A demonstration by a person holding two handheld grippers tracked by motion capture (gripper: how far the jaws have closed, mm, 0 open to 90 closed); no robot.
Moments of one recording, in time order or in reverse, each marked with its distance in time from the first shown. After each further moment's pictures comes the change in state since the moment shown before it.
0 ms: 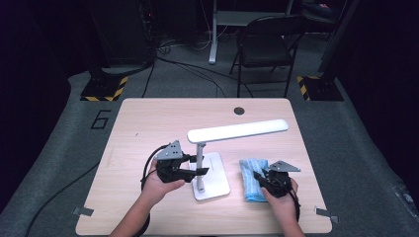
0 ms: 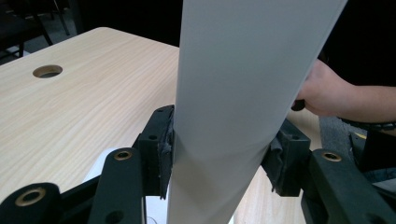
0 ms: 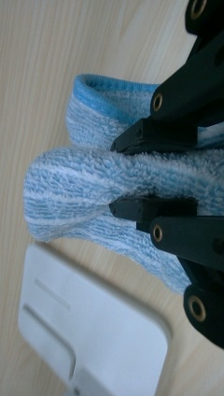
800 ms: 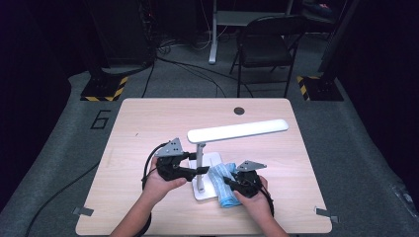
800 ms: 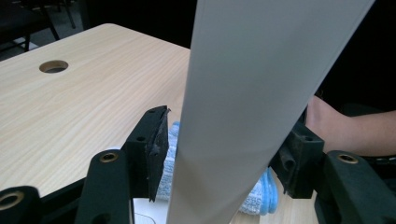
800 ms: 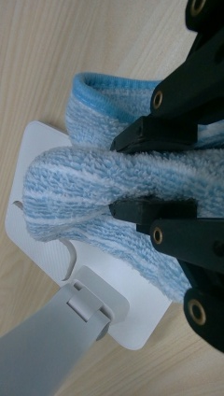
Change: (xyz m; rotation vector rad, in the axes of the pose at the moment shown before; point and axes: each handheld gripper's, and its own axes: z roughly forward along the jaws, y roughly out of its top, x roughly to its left) left arm -0.002 0.009 -0.002 0.005 0.025 -0.044; right arm 0.065 0.015 0.045 0.075 0.203 -0.095
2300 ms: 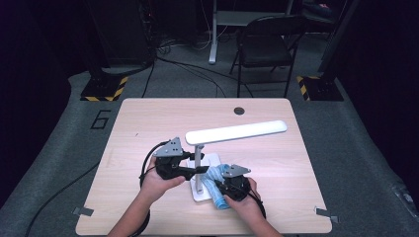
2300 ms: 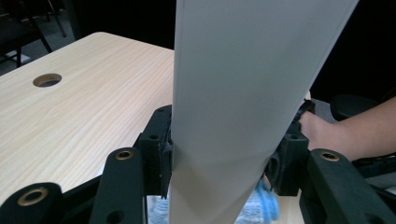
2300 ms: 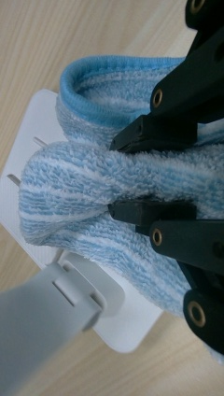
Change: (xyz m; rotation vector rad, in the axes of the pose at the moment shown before) left arm -0.003 0.008 -0.005 0.012 -0.037 0.072; right arm 0.031 0.004 0.018 0.029 -0.057 -0.146
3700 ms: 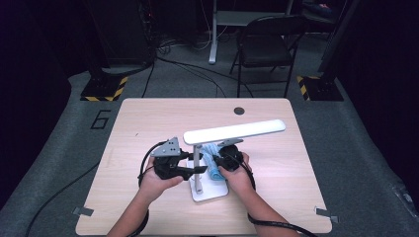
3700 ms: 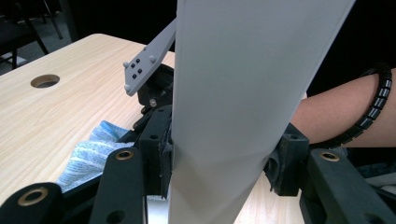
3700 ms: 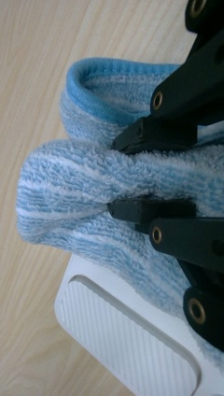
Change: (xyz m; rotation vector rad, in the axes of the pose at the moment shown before) left arm 0.003 -0.003 -0.004 -0.010 -0.007 0.001; right arm -0.053 0.054 0.057 0.049 -0.065 0.122
